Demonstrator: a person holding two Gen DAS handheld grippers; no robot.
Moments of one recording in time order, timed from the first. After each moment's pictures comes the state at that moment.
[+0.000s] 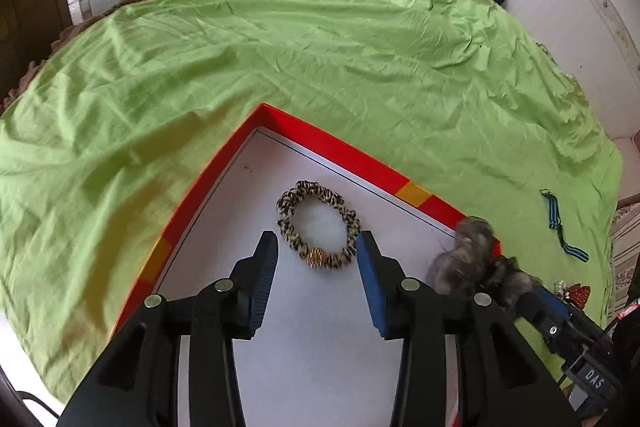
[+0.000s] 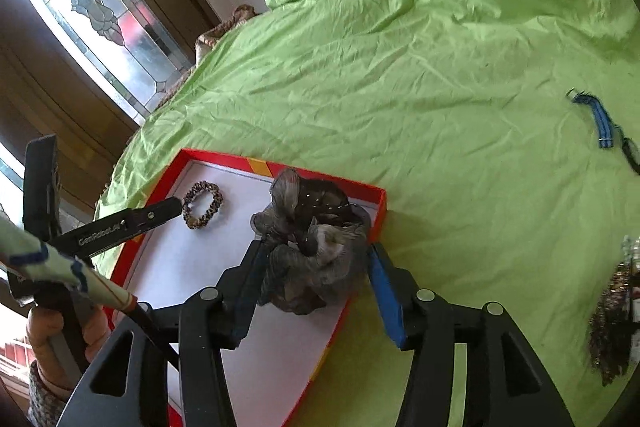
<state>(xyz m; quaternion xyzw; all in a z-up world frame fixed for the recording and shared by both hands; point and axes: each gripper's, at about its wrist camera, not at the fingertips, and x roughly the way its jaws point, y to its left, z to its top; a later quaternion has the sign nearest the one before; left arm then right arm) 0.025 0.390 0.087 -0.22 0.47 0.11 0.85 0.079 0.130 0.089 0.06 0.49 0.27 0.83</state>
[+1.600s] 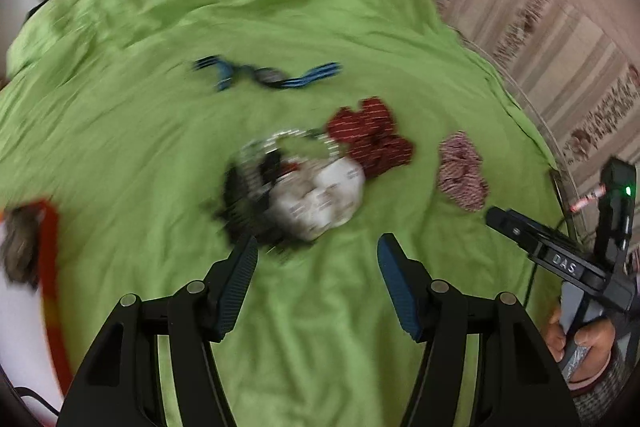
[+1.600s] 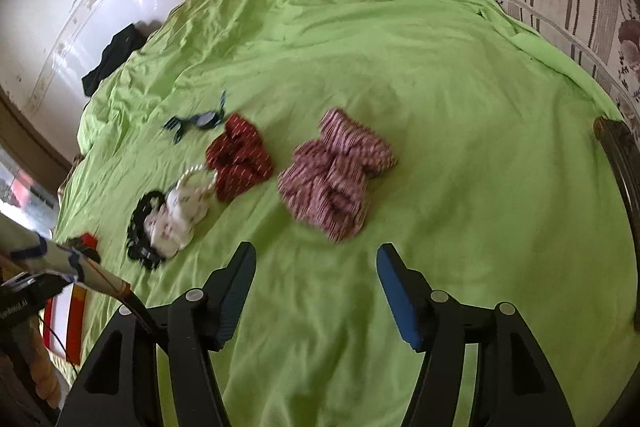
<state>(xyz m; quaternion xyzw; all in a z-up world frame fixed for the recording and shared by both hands) 0.013 -0.061 0.109 0.03 0.48 -0.21 0.85 -0.059 -0.303 0.068 0.21 0.43 -0.02 0.88</state>
